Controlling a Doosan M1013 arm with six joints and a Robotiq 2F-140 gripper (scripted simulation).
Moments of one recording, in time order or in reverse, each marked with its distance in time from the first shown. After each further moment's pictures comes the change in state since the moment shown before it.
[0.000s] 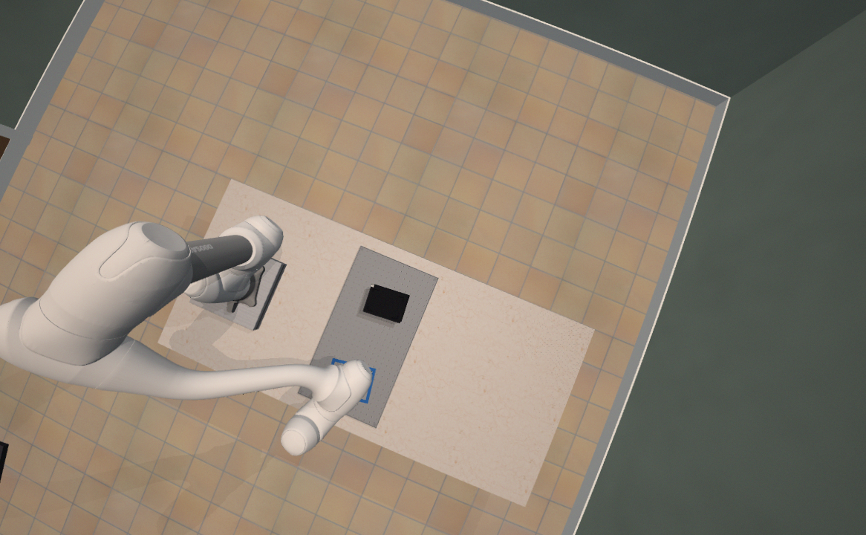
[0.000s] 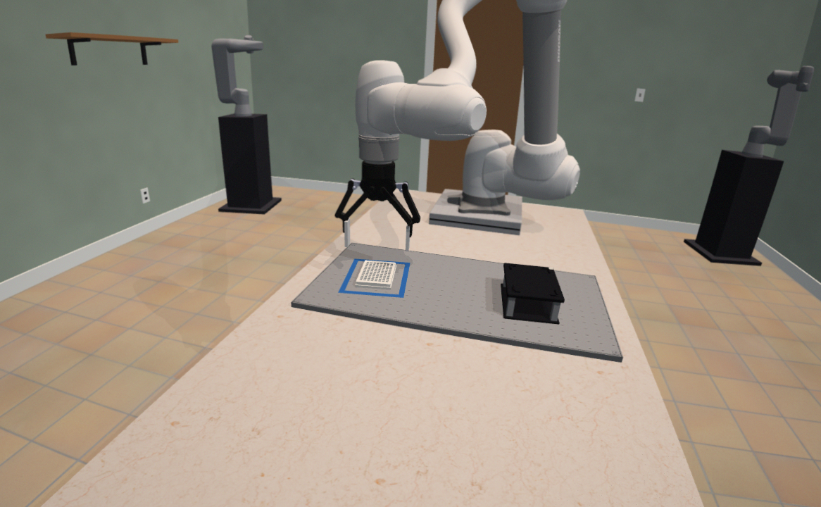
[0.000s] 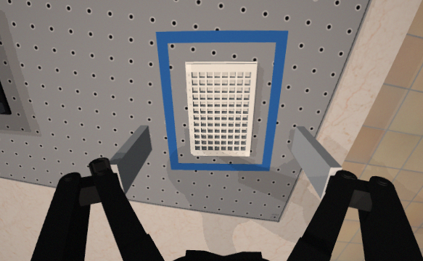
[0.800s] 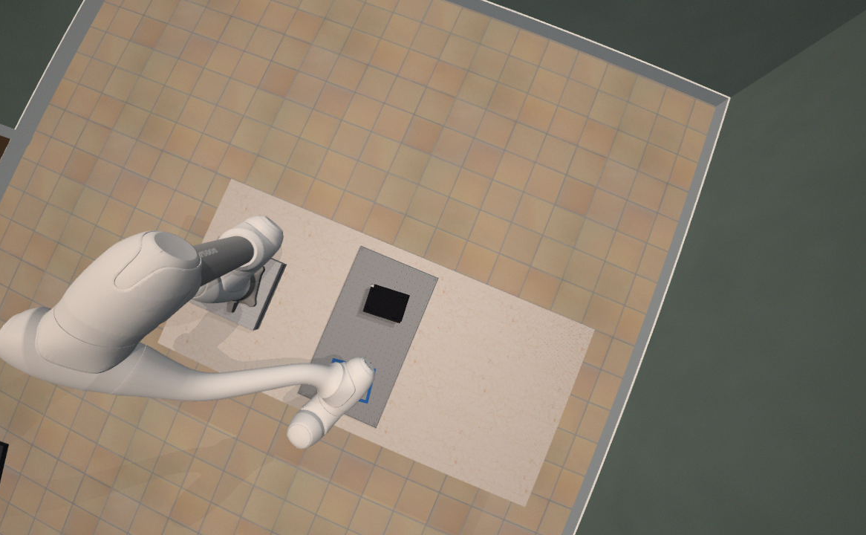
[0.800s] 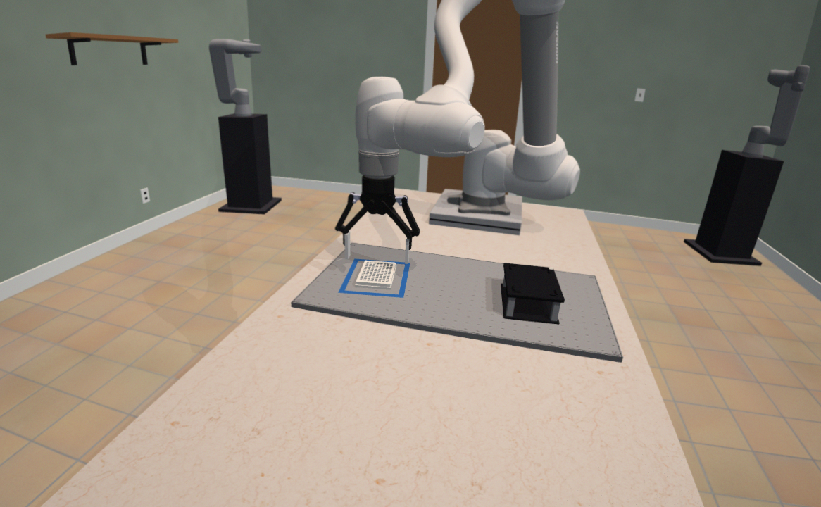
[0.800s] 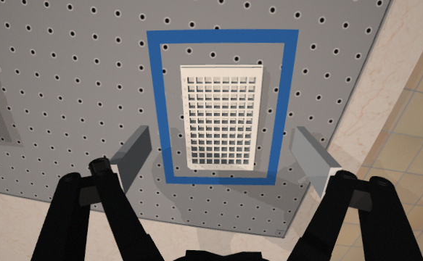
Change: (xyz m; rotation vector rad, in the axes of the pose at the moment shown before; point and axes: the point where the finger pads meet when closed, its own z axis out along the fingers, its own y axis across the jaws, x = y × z) arm 0.000 0.000 0.033 0.000 0.000 0.000
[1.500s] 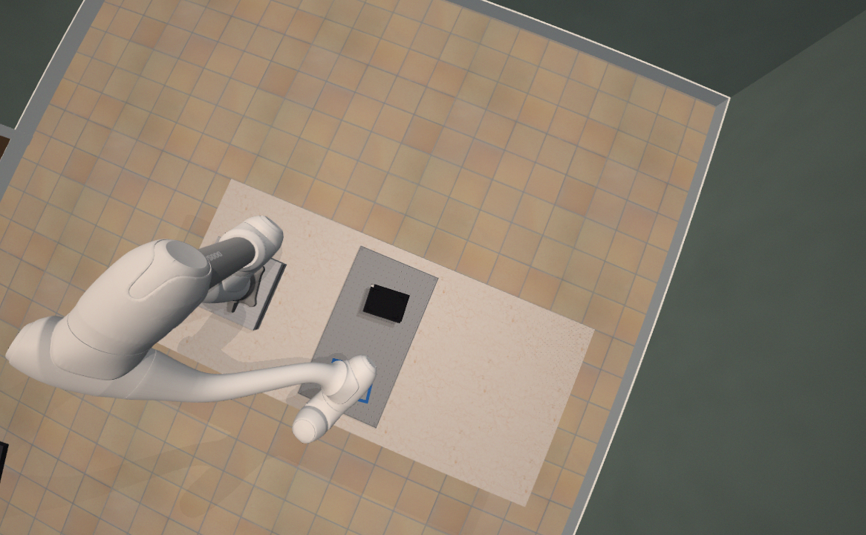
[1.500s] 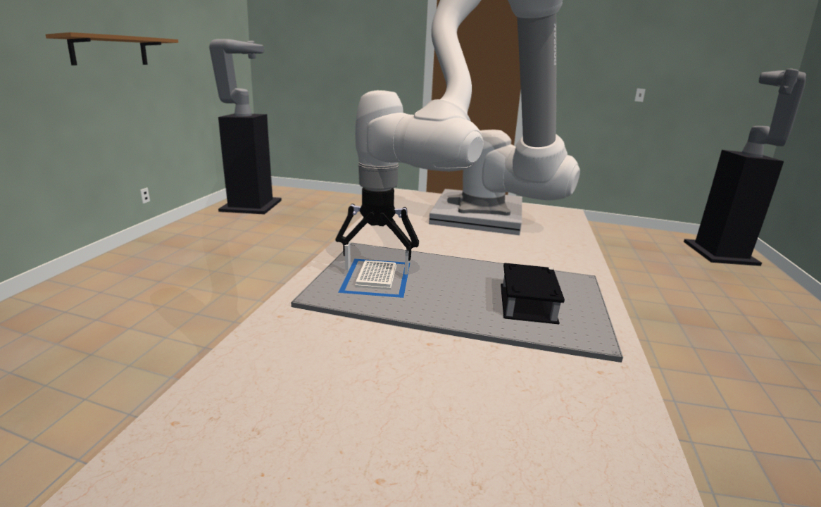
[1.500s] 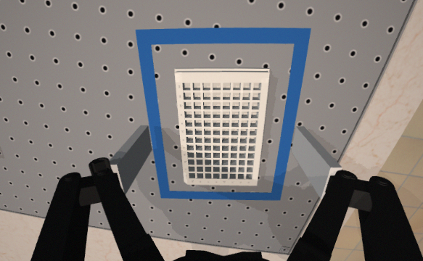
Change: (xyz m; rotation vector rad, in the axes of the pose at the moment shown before) arm 0.000 0.000 0.029 0.000 0.000 0.000
